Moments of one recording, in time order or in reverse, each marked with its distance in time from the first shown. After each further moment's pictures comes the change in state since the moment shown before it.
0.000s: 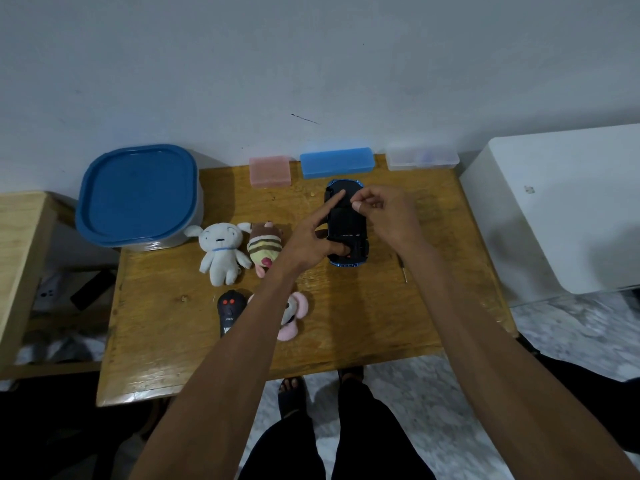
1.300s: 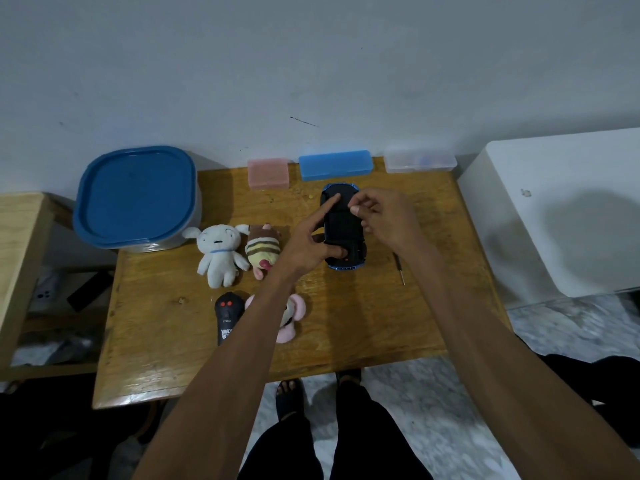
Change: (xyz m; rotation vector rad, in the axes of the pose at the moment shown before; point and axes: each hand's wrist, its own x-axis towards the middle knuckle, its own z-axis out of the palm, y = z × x) left_hand -0.005 0.002 0.003 -0.054 0.022 0.003; right_hand 0.000 0.001 -0.007 -0.007 -0.075 -0.028
